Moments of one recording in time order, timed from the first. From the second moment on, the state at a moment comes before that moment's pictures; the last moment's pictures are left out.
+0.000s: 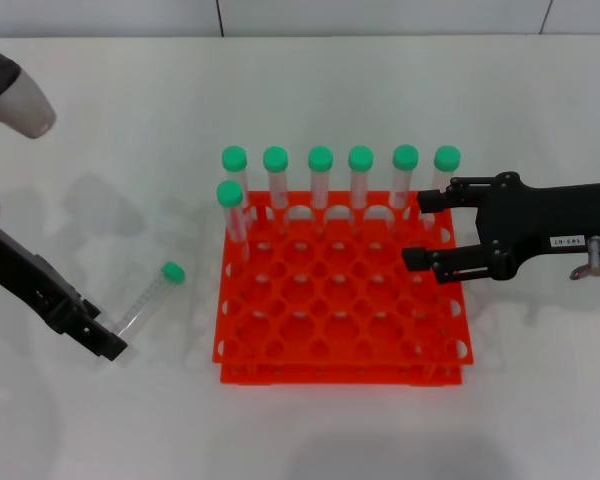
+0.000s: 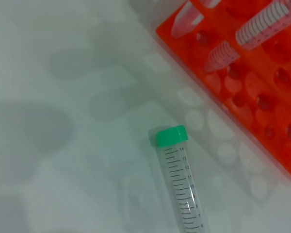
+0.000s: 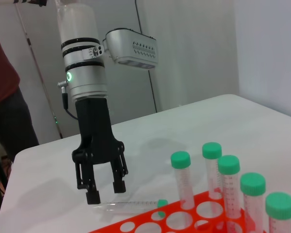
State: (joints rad) left arm -0.78 -1.99 0.80 0.78 2.83 1.75 -2.04; right arm 0.45 2.02 -1.20 -0.93 -1.72 -1.45 1.54
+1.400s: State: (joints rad) left arm -0.80 -2.01 0.85 0.75 2.83 1.70 -2.05; right arm 0.44 2.02 -1.20 -0.92 -1.71 -1.45 1.52
